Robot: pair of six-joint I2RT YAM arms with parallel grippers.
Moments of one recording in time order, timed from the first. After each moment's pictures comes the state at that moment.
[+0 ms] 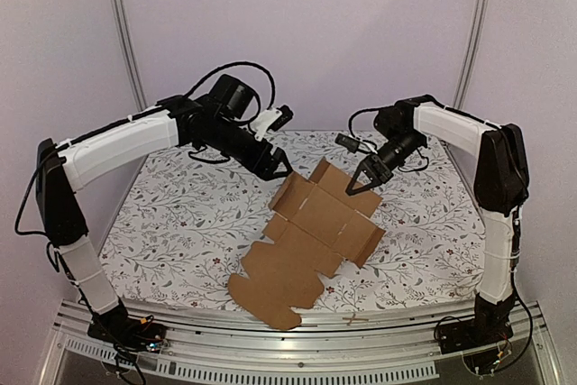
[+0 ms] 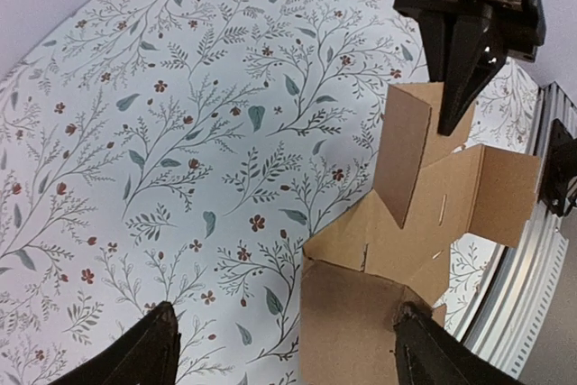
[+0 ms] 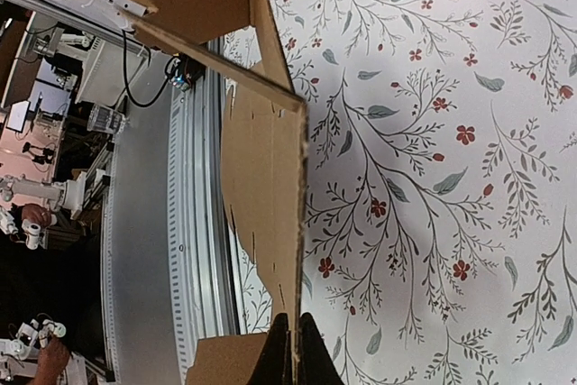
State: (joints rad) left arm -0.72 1.76 1.64 -0.70 0.30 0.03; right arm 0.42 2.10 1.86 -1.36 -0.98 -0.72
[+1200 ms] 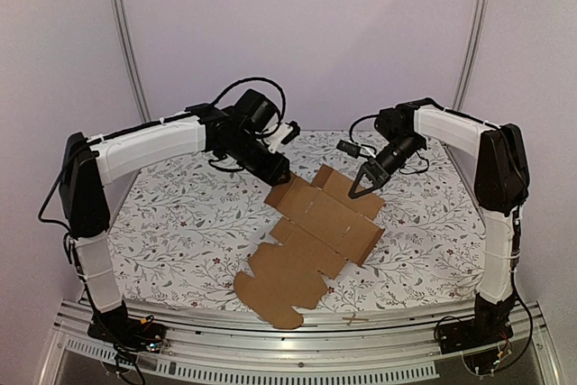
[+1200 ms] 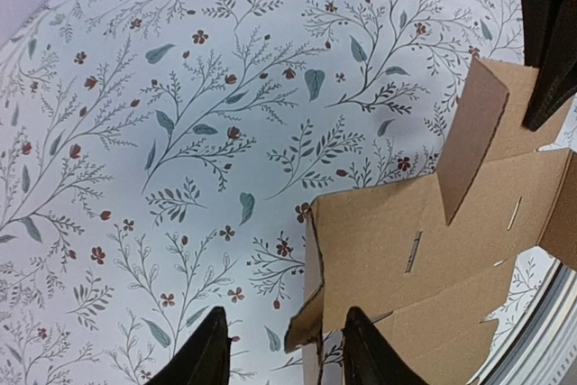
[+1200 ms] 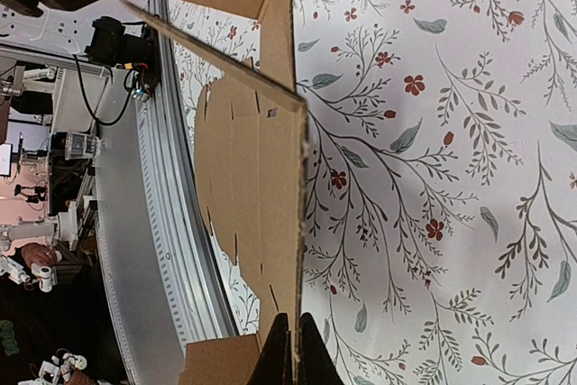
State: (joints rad) left arm -0.76 1.91 1.71 -0.74 0.06 -0.03; right arm 0.41 2.10 1.82 -1.29 -0.87 -0.52
